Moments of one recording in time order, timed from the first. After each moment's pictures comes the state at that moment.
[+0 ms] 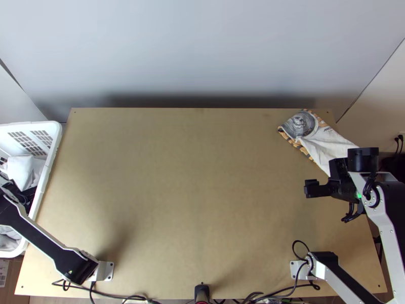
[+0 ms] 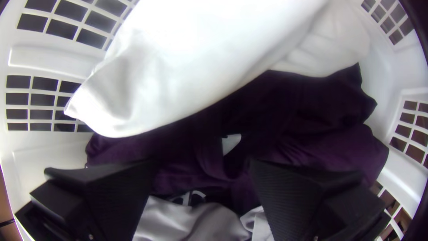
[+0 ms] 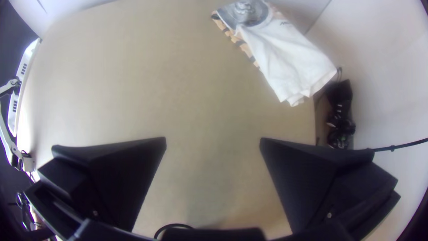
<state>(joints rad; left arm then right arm) 1.00 2.69 2.02 -0.62 -0.30 0.31 0.04 0.99 1.14 -1.20 0.03 -0.07</state>
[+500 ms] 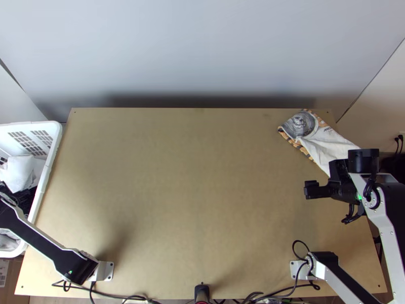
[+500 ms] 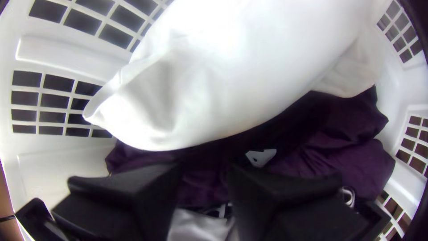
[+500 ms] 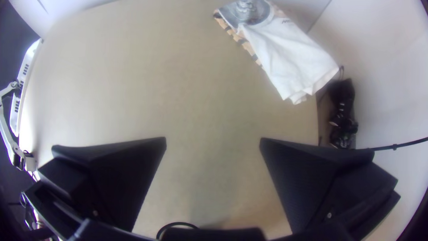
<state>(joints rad) 1.05 2.73 2.10 -0.63 -0.30 0.33 0.03 0.97 1.13 -1.21 0.01 -0.07</state>
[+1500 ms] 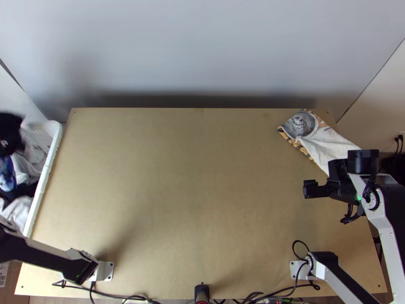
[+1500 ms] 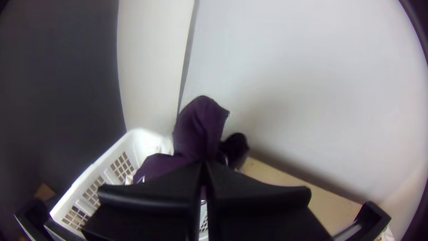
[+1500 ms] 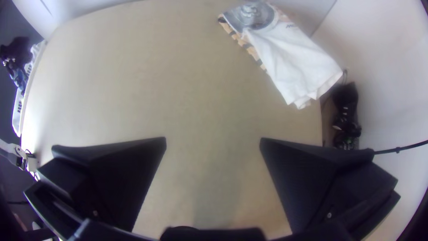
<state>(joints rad) 1.00 1.71 1.82 -0.63 0.53 0.15 0.04 0.97 1.12 -1.18 -0.01 -0.06</state>
